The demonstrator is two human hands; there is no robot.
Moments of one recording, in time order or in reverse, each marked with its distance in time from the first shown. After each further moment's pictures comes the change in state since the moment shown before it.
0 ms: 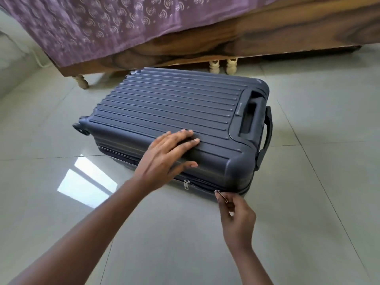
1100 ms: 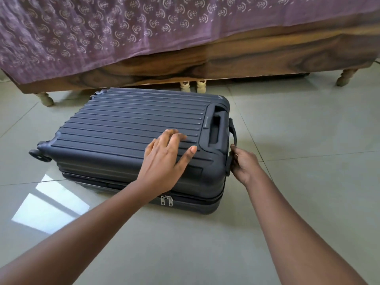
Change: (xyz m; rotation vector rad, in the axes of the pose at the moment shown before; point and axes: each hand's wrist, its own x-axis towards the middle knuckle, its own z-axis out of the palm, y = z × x) left_hand 0.091 0.063 0.012 -0.185 -0.153 -0.464; right_hand 0.208 -0.032 -0.060 0.639 0.058 0.899
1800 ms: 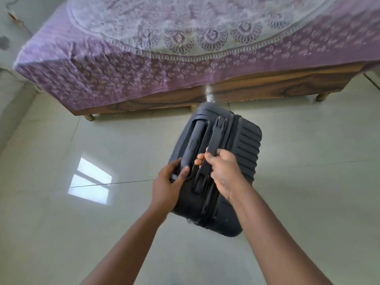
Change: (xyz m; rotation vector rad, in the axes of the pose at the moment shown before) left_hand 0.018 0.148 -0.301 -0.679 -0.113 -0.702; right_hand -0.279 -0.263 0.136 -0.231 -0.280 0.071
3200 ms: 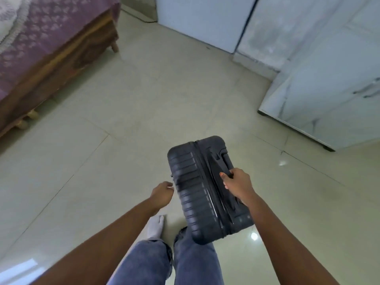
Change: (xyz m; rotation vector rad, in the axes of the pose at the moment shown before) left_hand -0.406 0.057 0.118 0.899 -1.111 0.045; right_hand -0.552 0.084 -0.277 -0.517 0.919 0.389
